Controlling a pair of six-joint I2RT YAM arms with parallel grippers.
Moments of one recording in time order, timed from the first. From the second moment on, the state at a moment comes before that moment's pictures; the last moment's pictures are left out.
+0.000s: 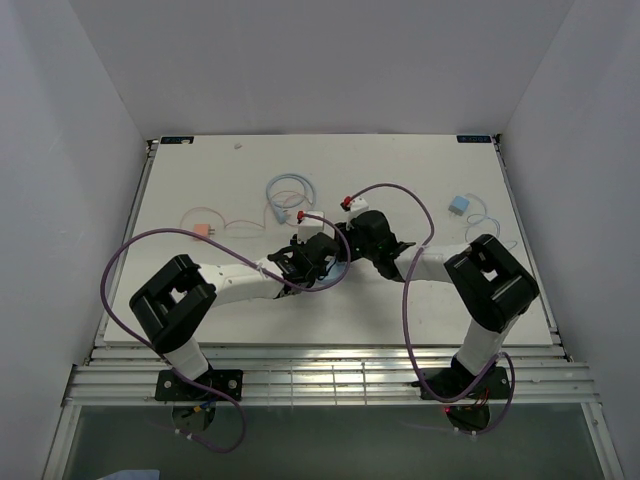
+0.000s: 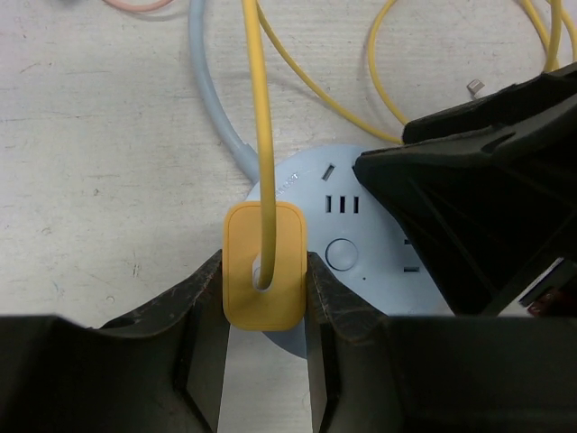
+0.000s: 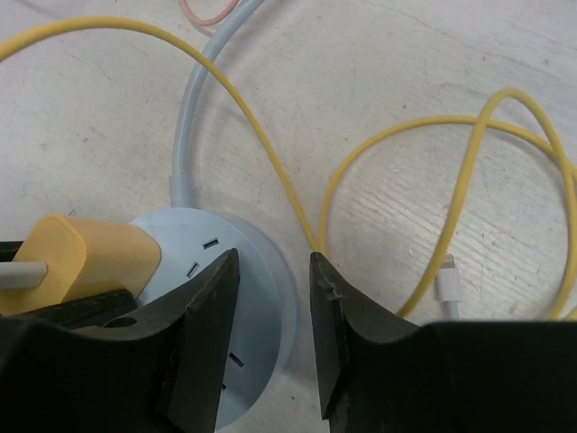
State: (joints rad) left arm -0.92 1.66 0.91 -0.06 -0.57 -0.62; right arm 0.69 1.76 0.82 0.36 -0.05 0.26
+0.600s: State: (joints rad) left arm -0.93 1.63 0.81 0.10 -0.52 -0.52; right arm 0.69 1.60 0.62 0.47 -0.24 -0.07
